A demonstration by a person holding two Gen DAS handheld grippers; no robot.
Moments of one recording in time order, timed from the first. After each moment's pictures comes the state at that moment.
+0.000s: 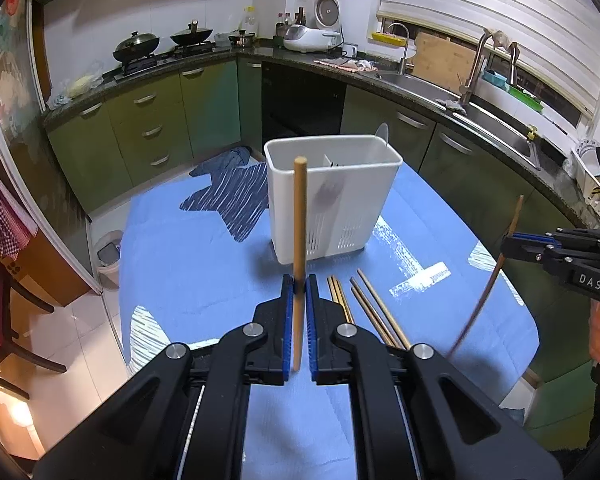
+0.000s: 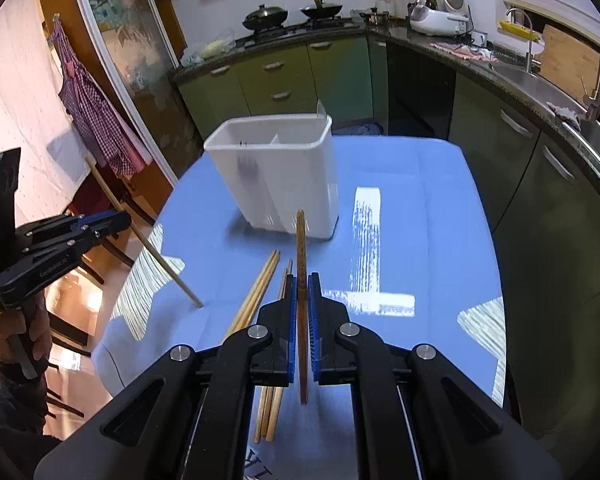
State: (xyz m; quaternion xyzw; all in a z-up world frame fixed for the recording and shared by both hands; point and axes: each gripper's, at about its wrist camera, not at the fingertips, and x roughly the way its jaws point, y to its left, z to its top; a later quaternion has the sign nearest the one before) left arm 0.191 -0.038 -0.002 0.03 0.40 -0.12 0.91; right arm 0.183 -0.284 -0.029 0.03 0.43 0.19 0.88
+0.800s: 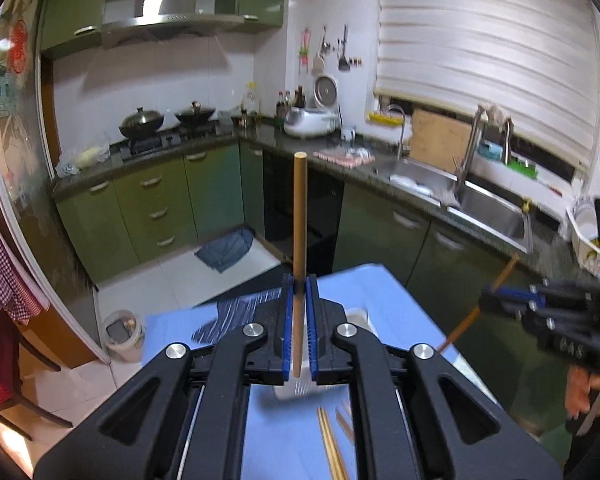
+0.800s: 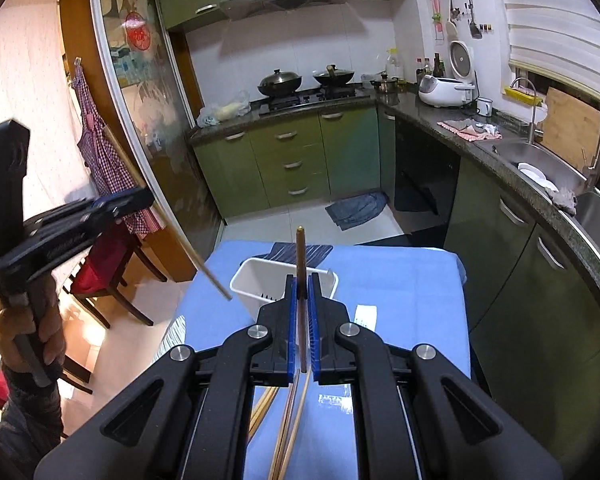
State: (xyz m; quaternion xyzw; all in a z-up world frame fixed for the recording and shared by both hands) left arm 0.255 -0.067 0.146 0.02 0.27 -0.12 0.95; right arm 0.229 -0.293 0.113 0.04 0.33 0.21 0.92
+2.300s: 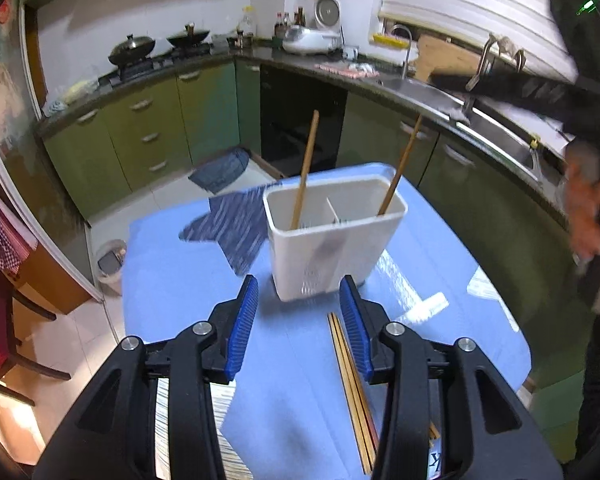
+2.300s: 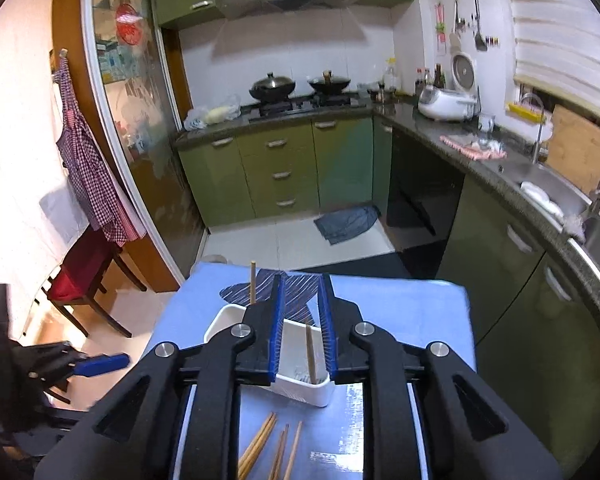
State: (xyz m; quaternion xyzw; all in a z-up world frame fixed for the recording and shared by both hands) left arm 0.237 -0.049 0.023 0.03 0.41 -0.13 0.90; right arm 0.313 -0.229 0.093 0.01 0.31 0.19 0.93
